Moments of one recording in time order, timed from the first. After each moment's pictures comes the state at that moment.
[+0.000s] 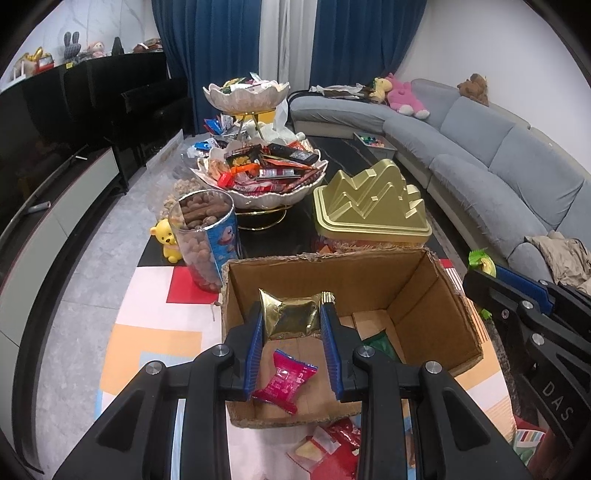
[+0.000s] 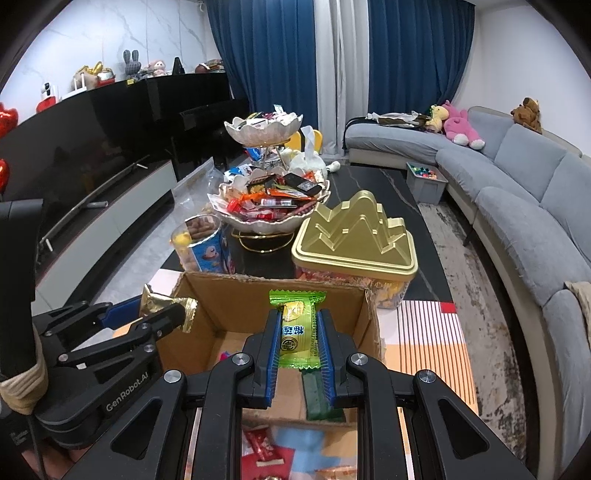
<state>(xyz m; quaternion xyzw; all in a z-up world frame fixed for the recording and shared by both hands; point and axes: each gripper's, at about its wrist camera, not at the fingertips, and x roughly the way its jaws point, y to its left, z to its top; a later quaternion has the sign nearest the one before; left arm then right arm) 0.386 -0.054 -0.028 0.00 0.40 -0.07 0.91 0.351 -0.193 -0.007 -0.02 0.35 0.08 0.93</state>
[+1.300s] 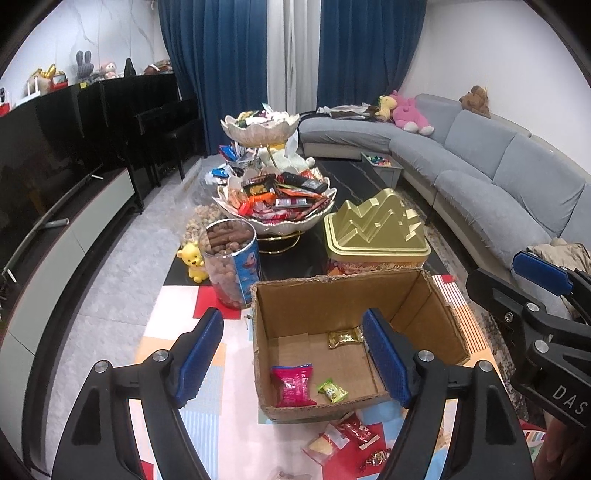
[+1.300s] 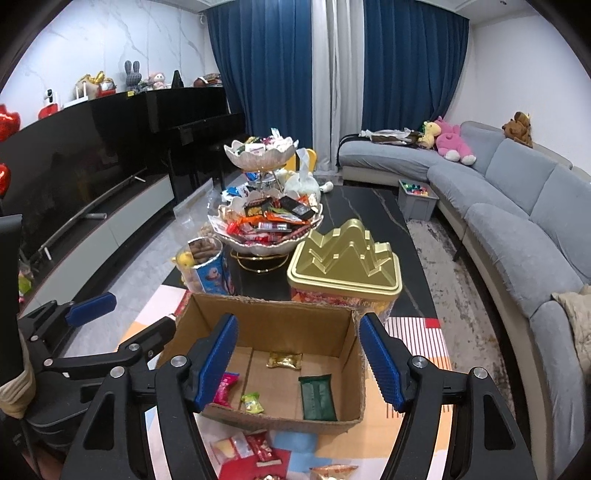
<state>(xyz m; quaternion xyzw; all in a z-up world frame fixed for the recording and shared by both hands) 0.352 -0.043 0.017 0.02 0.36 -0.05 0.93 0.324 -0.194 0.035 -0.02 0.32 0.07 0.95</state>
